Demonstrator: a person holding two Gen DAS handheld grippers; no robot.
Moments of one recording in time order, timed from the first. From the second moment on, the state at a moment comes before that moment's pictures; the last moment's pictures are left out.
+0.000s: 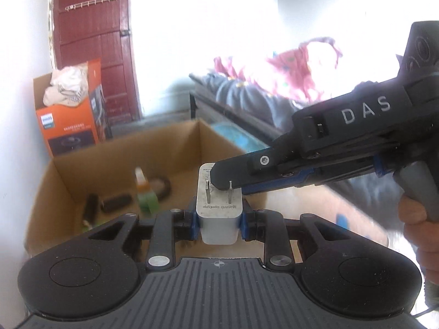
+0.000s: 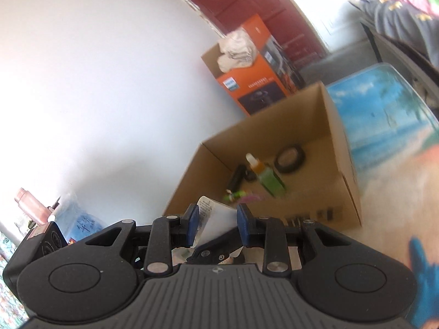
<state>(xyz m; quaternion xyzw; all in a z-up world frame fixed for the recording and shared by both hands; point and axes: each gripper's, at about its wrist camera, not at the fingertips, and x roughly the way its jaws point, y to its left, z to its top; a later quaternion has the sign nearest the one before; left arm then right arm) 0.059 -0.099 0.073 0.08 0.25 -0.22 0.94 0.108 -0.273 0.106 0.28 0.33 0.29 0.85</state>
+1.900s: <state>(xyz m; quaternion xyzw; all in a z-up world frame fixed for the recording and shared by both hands) 0.210 -0.100 0.072 -0.03 0.41 -0.22 0.89 0.255 -0.296 0.111 0.18 0.37 0.29 0.86</state>
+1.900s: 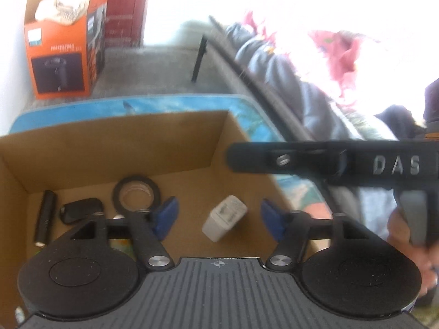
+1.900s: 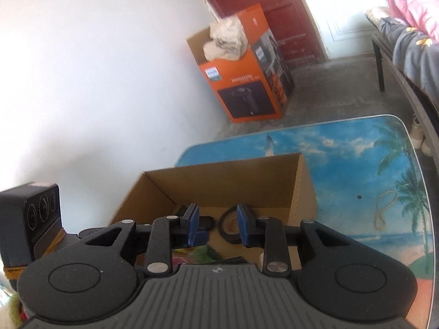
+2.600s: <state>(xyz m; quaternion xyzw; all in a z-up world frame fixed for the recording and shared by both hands) 0.038 -0.002 0.057 -0.01 0.34 -0.19 0.92 0.081 -0.317 0.089 0.27 0.35 0.27 0.85</state>
